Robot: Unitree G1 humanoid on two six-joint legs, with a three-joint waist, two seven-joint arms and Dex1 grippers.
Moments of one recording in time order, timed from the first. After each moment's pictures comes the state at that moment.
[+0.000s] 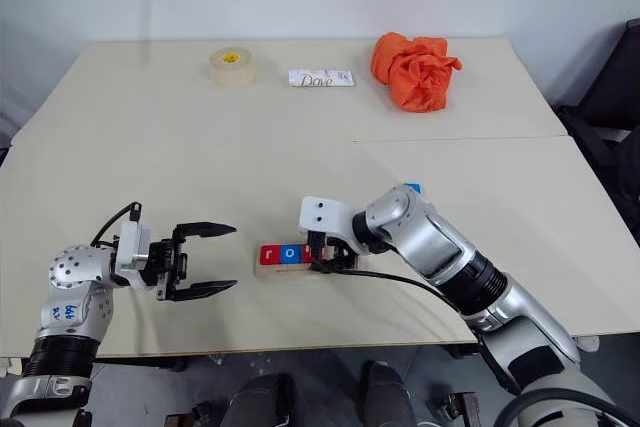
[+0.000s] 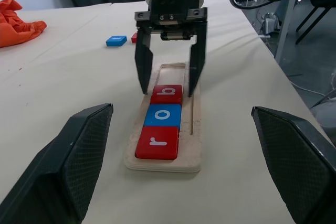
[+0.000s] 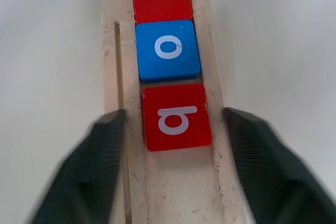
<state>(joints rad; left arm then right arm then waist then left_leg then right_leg) -0.28 0.60 0.16 0.27 -0.49 -0.22 -1.45 -0.82 -0.51 0.59 -0.12 0.05 0.78 1.08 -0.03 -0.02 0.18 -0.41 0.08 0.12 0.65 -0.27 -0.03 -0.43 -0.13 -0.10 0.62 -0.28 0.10</state>
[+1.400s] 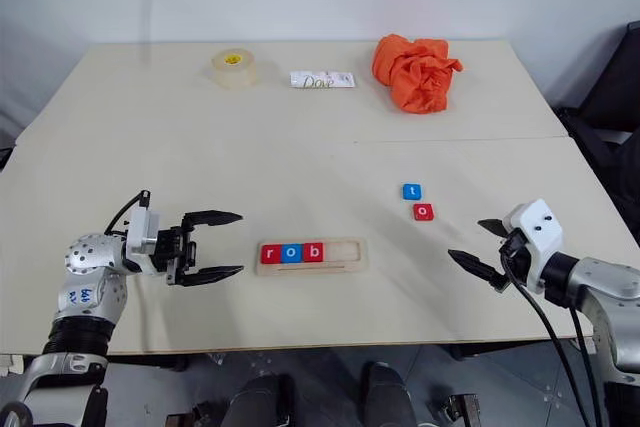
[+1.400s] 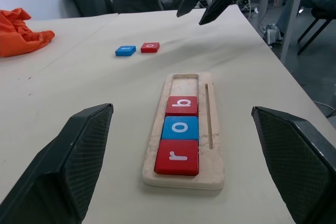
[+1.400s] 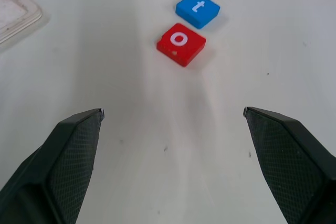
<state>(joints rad) -0.41 0.56 0.14 0.41 -0.48 -0.24 -1.48 -0.04 -0.78 -0.35 -0.18 0.35 0.49 0.94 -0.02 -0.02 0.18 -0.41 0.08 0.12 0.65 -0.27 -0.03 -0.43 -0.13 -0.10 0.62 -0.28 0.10</state>
